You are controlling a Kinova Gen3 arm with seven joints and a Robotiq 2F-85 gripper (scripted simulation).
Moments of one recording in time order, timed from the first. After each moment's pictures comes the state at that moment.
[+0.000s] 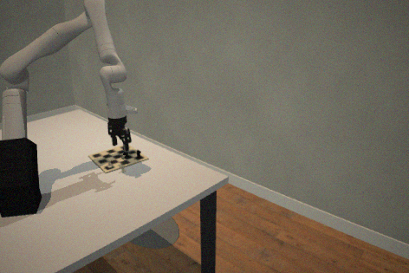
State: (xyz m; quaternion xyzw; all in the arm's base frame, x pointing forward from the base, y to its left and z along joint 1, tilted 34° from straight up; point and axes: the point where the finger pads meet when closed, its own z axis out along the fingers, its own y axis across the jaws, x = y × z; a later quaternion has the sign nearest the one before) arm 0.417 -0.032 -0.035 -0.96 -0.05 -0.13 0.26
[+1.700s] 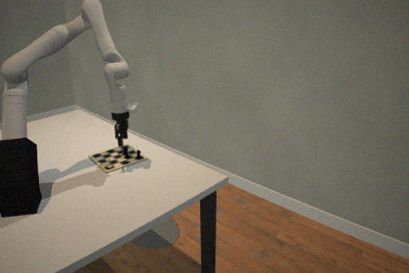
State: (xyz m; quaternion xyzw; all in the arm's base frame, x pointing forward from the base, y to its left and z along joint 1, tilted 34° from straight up) arm 0.450 0.008 -0.001 -0.91 0.32 -0.02 0.28
